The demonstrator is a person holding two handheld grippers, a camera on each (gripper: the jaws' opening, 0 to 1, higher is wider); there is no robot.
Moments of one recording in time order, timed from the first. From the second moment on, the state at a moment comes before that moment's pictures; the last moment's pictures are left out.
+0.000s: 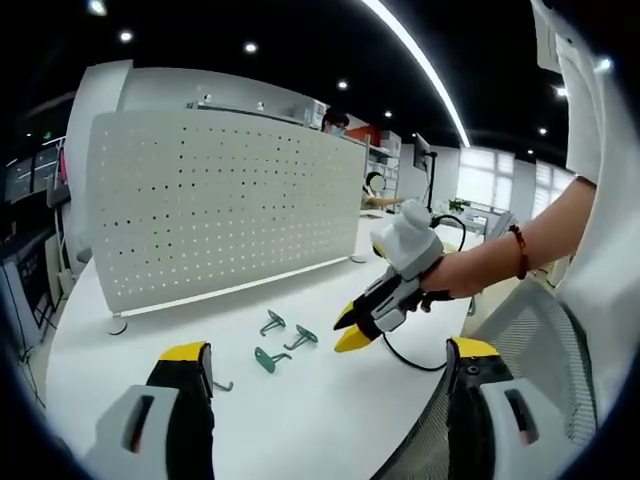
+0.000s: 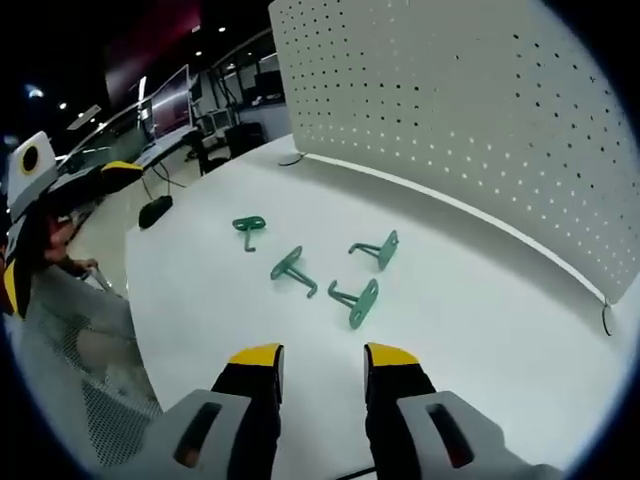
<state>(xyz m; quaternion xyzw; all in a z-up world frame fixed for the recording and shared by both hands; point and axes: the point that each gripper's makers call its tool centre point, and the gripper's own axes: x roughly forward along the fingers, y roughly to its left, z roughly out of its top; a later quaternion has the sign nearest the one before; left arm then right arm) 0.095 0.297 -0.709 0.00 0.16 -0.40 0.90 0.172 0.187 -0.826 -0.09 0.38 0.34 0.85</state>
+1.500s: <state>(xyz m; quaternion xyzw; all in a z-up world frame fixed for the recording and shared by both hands) 0.104 0.298 -0.712 0.02 0.16 -0.40 0.90 0.221 0.196 -0.850 -0.10 0.43 0.30 0.85</state>
